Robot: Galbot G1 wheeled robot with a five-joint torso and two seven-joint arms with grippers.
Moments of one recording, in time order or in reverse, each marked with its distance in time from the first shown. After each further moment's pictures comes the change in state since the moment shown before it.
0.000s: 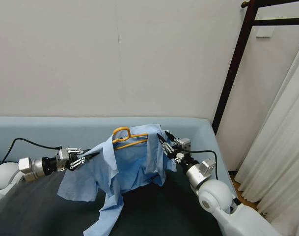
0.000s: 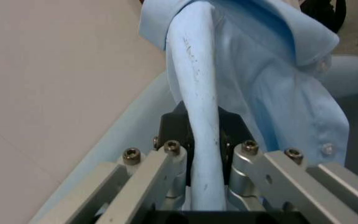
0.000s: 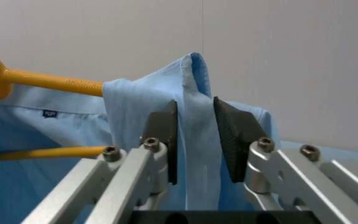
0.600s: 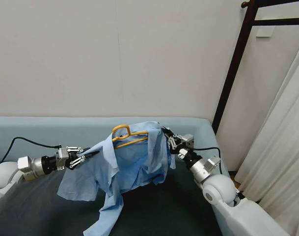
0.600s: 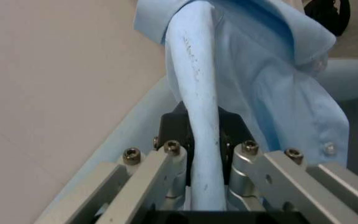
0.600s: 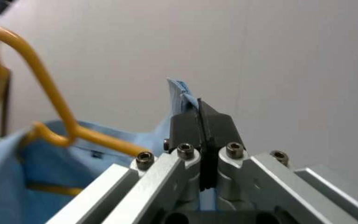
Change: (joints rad) left arm -0.013 -0.015 0.002 0.006 0.006 0.005 -0.010; right arm 0.057 0.006 0.050 -0.042 -0.040 0.174 -0.268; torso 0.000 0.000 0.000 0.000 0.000
